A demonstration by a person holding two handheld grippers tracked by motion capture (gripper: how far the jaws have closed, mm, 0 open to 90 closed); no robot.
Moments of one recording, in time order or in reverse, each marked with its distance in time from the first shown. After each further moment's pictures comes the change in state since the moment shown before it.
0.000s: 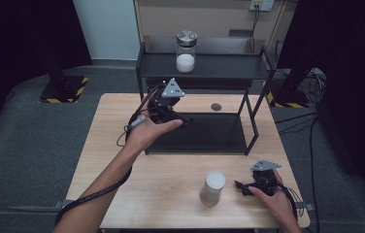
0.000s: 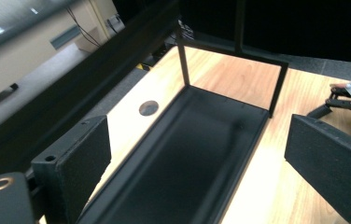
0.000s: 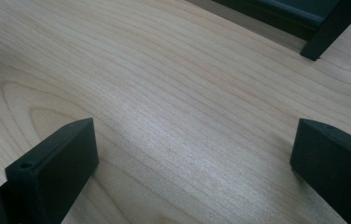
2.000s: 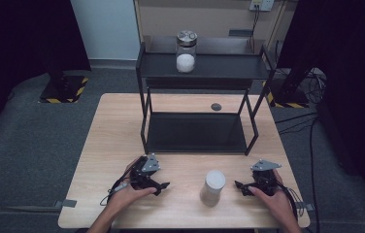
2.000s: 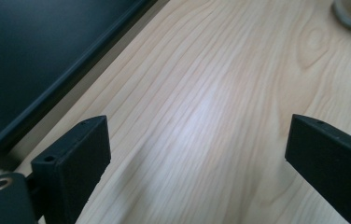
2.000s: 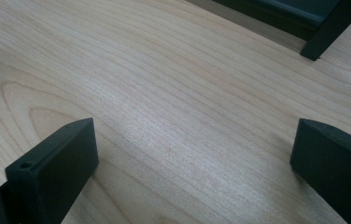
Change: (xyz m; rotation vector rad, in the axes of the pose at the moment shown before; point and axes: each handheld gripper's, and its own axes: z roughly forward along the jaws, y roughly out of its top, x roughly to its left) left arm -0.043 -0.211 0.016 0.184 -0.075 -0.088; right arm 0.000 0.000 0.000 0.000 0.000 0.000
